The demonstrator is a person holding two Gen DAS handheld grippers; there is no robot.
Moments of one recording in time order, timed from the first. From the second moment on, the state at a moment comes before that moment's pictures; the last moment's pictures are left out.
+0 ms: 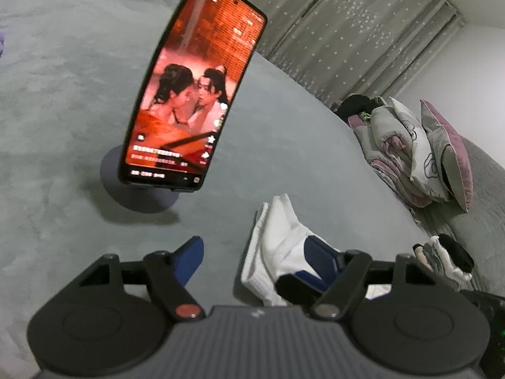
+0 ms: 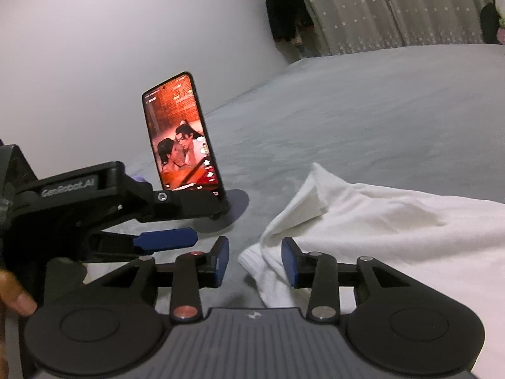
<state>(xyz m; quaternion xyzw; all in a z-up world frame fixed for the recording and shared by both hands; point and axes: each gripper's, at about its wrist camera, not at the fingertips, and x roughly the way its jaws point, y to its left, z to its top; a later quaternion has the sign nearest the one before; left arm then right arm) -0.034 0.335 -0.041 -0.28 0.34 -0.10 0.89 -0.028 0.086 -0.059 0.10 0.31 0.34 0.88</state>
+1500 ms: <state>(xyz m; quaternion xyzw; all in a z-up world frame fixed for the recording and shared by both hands) -0.014 0.226 -0.053 -0.06 0.31 0.00 0.95 -0.083 -0.077 -0.061 0.10 0.32 0.19 0.92</state>
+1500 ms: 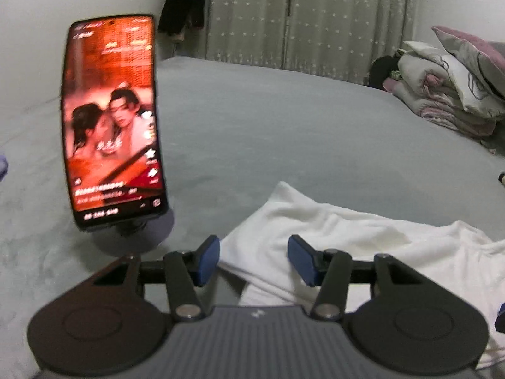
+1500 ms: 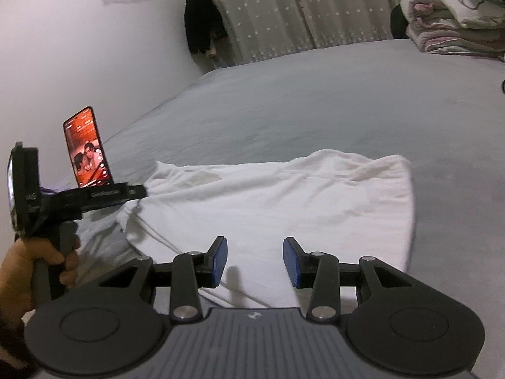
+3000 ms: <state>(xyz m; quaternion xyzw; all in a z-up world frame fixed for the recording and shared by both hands) 0.055 0.228 -0.089 -0.16 0.31 -0.06 0.94 -0.032 -0.173 -0.083 0.19 0.30 0.02 0.94</state>
